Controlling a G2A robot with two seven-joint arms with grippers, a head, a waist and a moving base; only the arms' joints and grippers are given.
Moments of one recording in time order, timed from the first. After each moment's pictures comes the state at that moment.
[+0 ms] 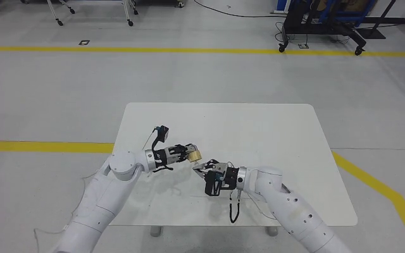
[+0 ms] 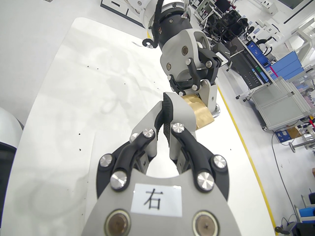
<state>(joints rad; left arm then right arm) 1.07 -1.16 -1.05 -1.22 -0.34 -0.11 -0.94 -1.29 -1.19 0.97 -1.54 -1.88 -0.62 -0.35</state>
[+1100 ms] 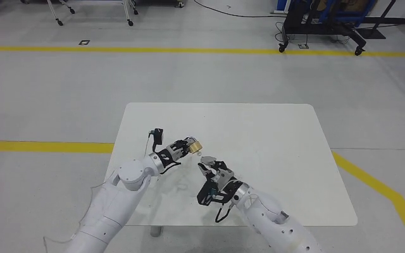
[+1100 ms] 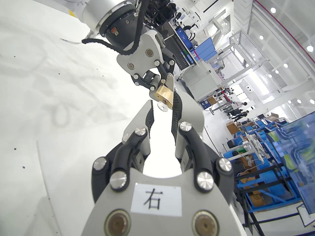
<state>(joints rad) 1.16 -1.20 -1.04 -1.30 -0.38 -0.06 -0.58 -1.49 -1.20 0.93 -1.67 -2.10 0.00 -0.19</state>
